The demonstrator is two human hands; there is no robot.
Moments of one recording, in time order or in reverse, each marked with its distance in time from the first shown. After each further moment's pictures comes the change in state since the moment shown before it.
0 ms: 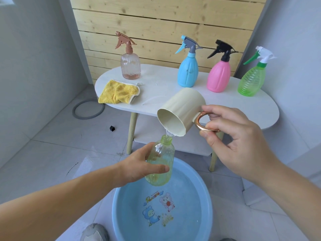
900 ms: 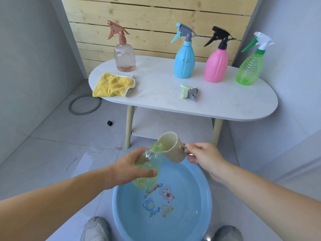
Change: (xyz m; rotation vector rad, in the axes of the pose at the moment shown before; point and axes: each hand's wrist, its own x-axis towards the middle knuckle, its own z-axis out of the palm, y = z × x) left_hand -0.010 -0.034 -0.007 0.080 0.016 -0.133; right_hand -0.057 0.062 0.113 0.604 -0.193 1.090
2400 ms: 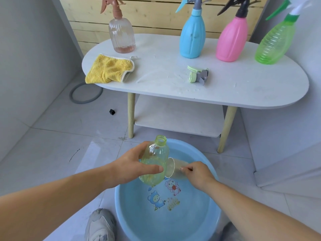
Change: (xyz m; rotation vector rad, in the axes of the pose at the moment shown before) left_hand 0.022 -0.013 0.005 -0.005 -0.003 -0.004; right_hand 0.040 0.121 0.043 -0.576 -0.193 0.062
